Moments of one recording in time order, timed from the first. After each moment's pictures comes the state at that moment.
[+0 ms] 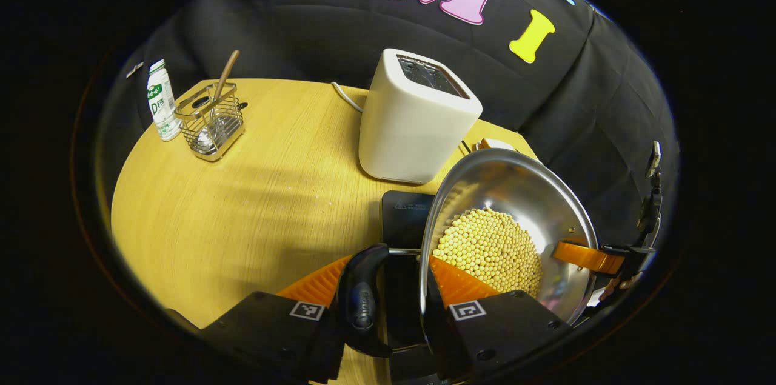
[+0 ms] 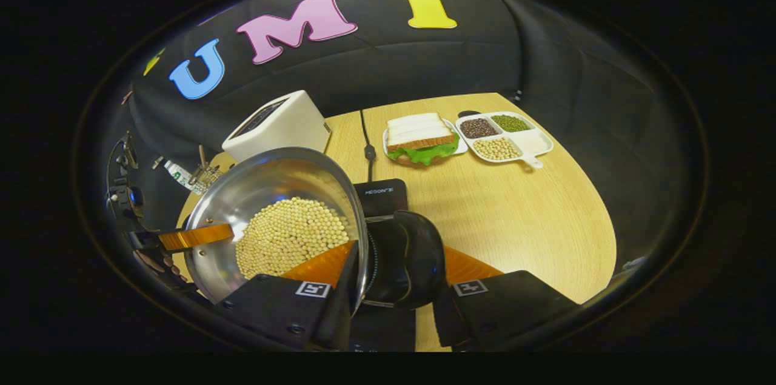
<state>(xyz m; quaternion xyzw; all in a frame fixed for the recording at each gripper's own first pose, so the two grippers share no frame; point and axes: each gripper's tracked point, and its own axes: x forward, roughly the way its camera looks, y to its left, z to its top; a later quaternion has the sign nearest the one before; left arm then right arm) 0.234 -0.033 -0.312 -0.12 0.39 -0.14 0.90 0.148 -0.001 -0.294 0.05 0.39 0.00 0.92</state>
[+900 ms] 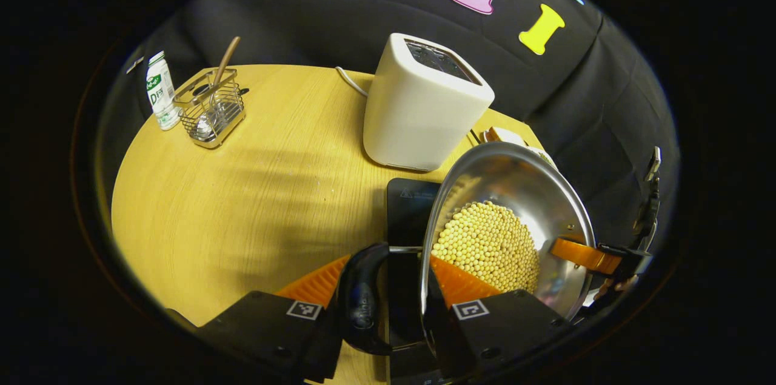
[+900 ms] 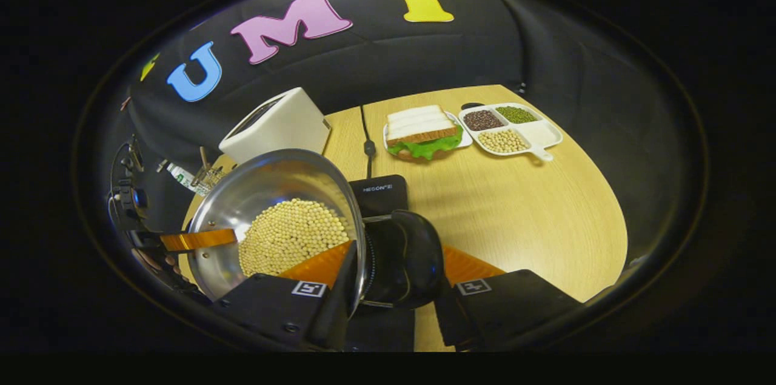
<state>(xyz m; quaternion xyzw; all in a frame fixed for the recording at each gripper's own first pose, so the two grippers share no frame) 0.233 -0.033 -0.316 -0.12 0.42 -0.13 0.89 0.153 0.000 -0.304 0.07 0.40 0.02 0.91</state>
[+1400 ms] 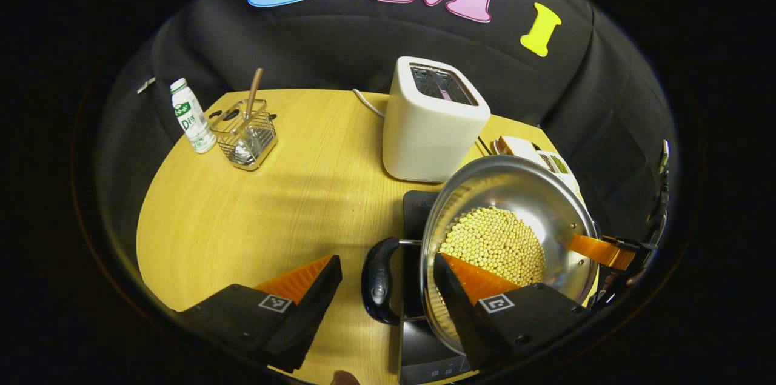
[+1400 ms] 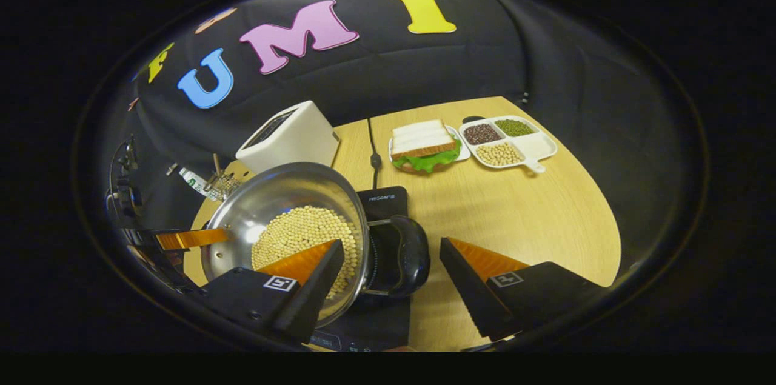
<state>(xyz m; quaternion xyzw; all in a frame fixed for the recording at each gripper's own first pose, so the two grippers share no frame) 0.212 -0.008 -0.277 -0.07 0.39 -0.07 0.92 0.145 -0.004 -0.268 0.07 0.36 0.03 0.93</state>
